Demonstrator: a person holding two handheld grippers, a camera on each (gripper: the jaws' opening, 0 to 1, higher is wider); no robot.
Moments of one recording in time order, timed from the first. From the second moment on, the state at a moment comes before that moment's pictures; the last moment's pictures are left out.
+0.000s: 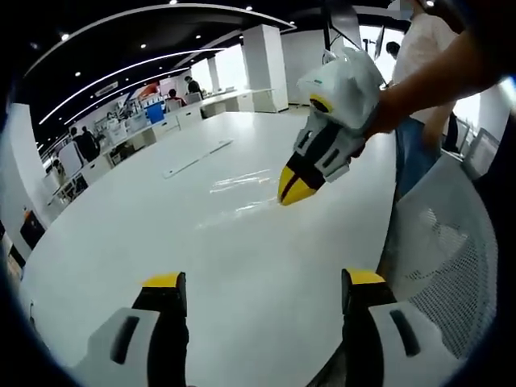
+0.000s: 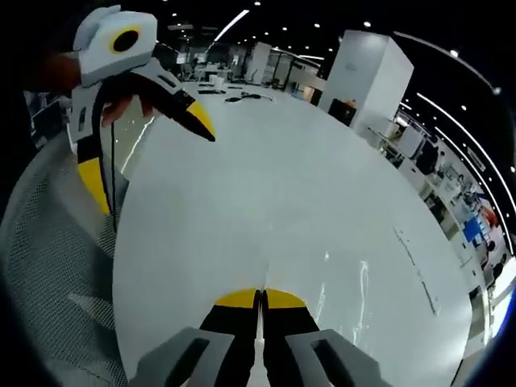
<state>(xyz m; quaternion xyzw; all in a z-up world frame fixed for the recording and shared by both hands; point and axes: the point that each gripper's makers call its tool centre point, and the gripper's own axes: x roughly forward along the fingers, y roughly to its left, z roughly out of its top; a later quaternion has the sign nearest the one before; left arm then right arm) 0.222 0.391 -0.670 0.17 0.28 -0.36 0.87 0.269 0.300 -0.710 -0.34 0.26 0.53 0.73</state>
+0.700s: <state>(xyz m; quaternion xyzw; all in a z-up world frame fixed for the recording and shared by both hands) 0.228 0.380 -0.678 0.19 0.27 -0.39 0.86 0.248 0.293 -0.695 -0.40 0.22 0.57 0.69</state>
